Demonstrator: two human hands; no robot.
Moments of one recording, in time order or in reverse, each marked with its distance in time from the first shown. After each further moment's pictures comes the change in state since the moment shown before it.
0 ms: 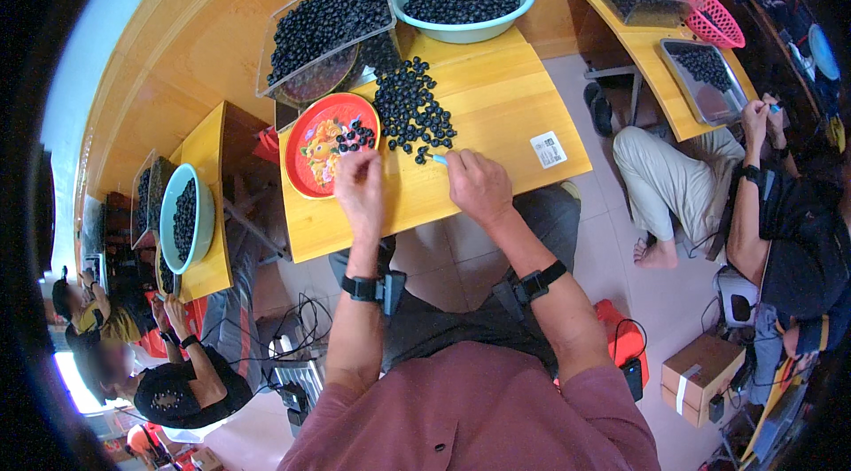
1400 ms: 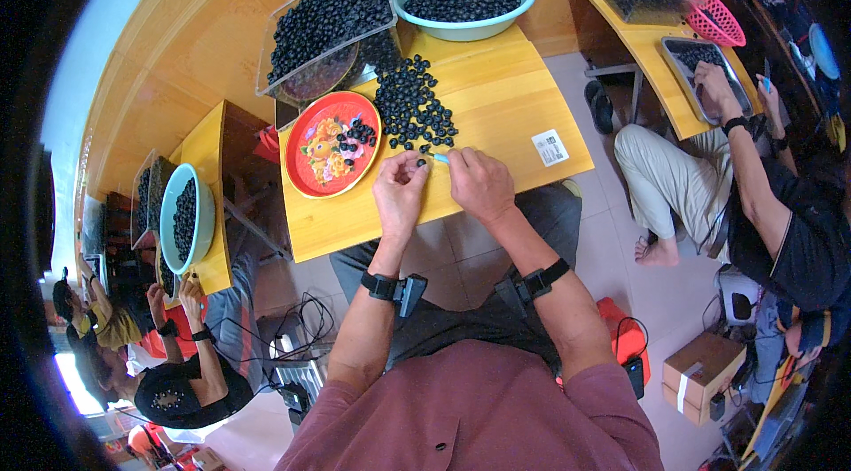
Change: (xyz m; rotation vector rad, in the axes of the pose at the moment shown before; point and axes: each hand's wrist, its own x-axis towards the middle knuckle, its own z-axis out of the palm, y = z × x) left_hand -0.028 0.018 0.040 -0.164 -0.219 -0.347; right_hand 0.000 -0.001 -0.001 0.013 0.001 0.008
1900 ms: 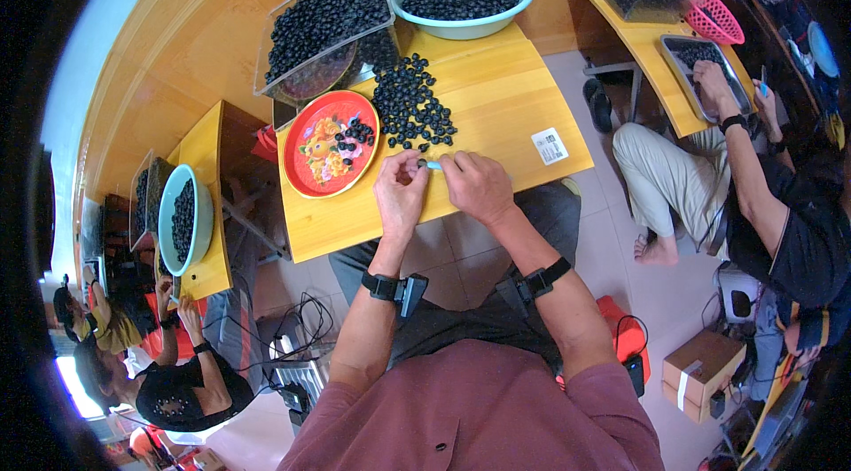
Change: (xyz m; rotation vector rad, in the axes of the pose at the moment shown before) left_hand -0.002 0.004 -0.002 0.054 0.003 0.055; right_hand -0.001 -0.003 -0.003 0.012 0.001 -0.108
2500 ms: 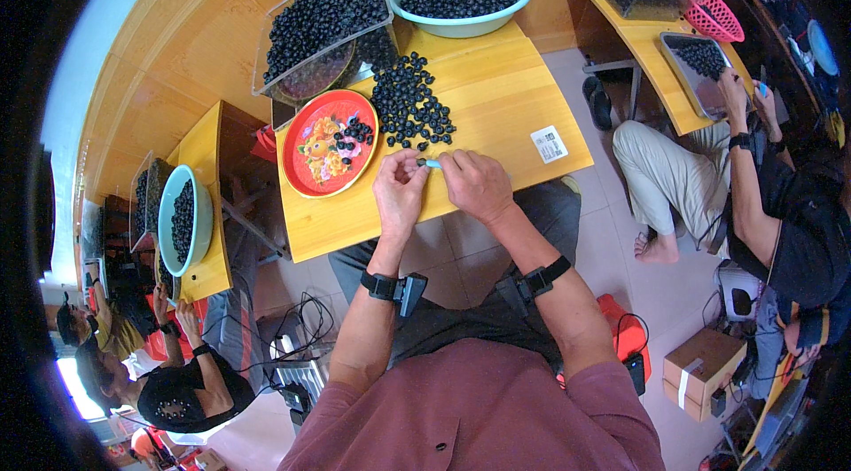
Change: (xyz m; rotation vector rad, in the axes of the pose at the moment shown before) left_hand 0.000 -0.009 0.001 -0.065 -0.044 -0.059; right_hand 0.002 0.000 0.000 0.016 0.010 -0.004
